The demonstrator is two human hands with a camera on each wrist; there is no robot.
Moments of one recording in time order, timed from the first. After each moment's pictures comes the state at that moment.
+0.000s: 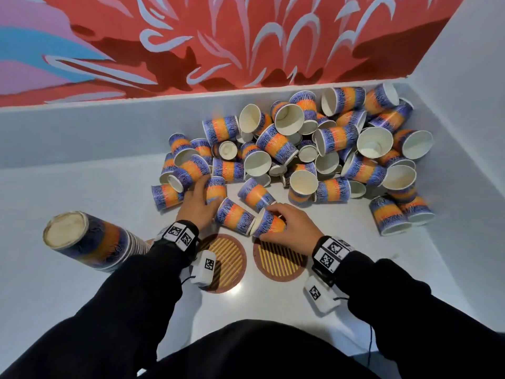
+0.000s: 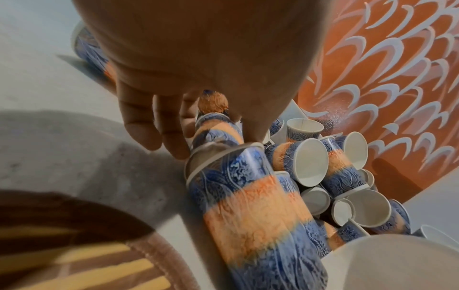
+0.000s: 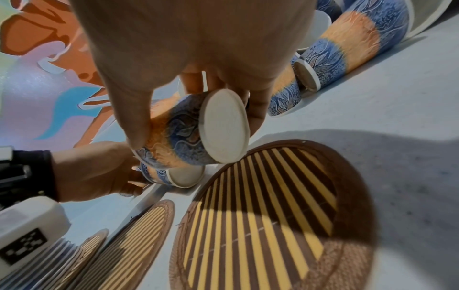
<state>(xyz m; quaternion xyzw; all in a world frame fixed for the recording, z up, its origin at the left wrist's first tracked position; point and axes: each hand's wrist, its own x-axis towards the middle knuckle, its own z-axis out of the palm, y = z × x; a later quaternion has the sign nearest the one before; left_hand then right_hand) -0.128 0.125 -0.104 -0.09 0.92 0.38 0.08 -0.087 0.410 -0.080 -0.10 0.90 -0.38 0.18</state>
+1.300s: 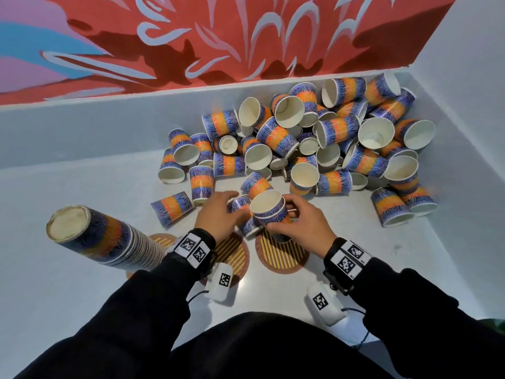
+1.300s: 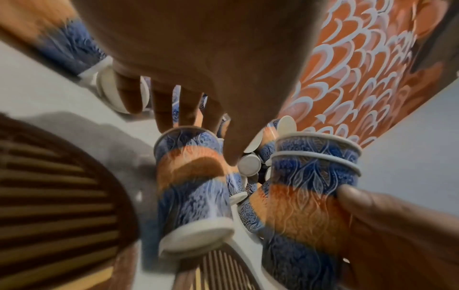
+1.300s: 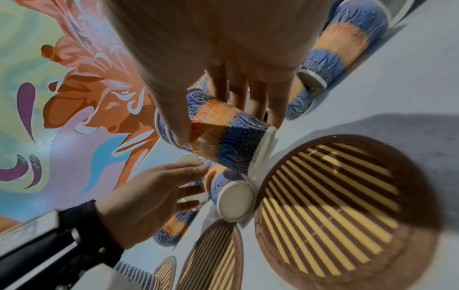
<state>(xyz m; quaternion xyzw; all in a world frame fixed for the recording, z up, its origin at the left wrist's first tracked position) -0.084 0.176 -0.063 -0.05 0.93 0.35 0.13 -0.060 0.415 -0.056 0.00 0.85 -0.51 0.14</state>
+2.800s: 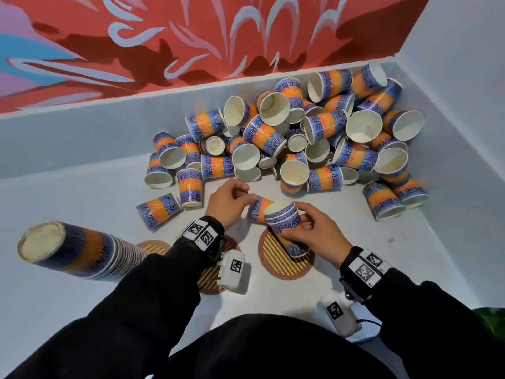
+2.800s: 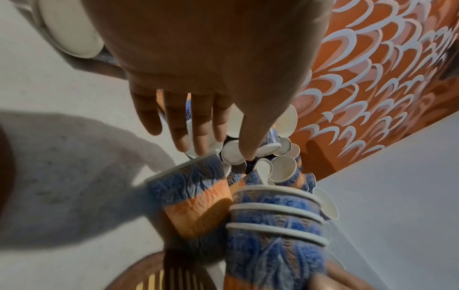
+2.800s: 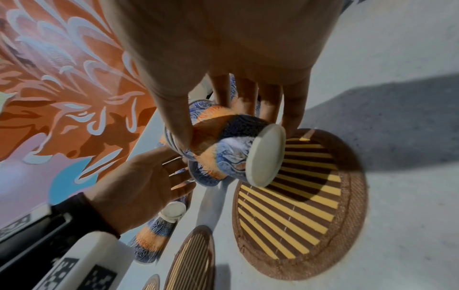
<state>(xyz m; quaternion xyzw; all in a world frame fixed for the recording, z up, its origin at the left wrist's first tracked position) -0.119 0.215 -0.074 -0.06 0.85 0.51 0.12 -0.045 0.460 -0.077 0.06 0.79 -0.59 0.19</state>
